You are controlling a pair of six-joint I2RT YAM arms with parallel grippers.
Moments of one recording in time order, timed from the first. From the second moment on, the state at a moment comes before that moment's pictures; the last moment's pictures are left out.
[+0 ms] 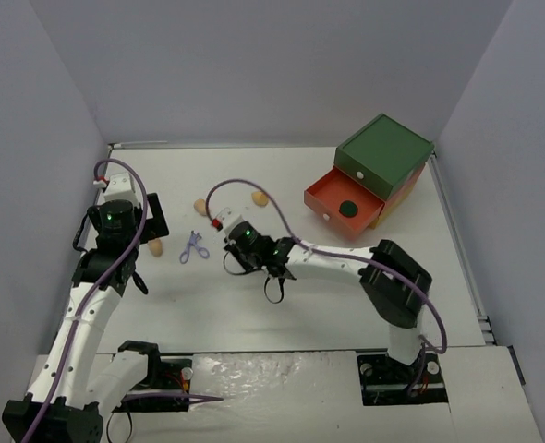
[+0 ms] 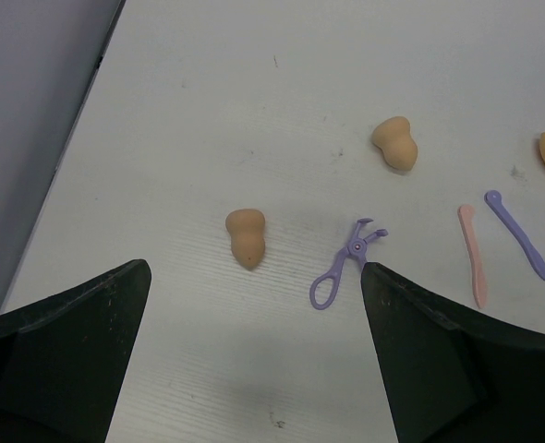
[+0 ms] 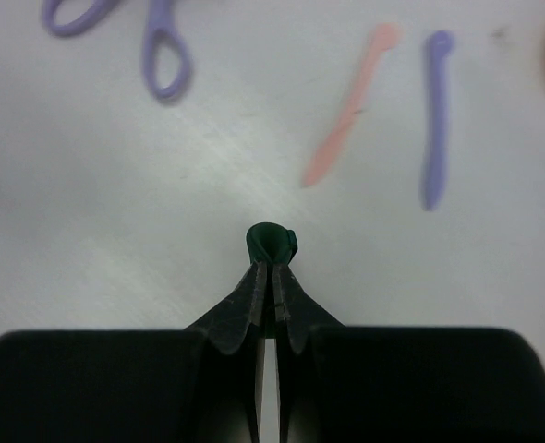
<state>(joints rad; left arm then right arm) -0.12 0.89 0.90 -0.50 -0.29 -0.20 1.02 1.88 1.21 -0.07 0.23 0.08</state>
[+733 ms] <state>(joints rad) -0.11 0.99 0.90 -0.51 -0.28 -0.20 0.39 1.59 1.20 -0.19 0.29 -0.01</state>
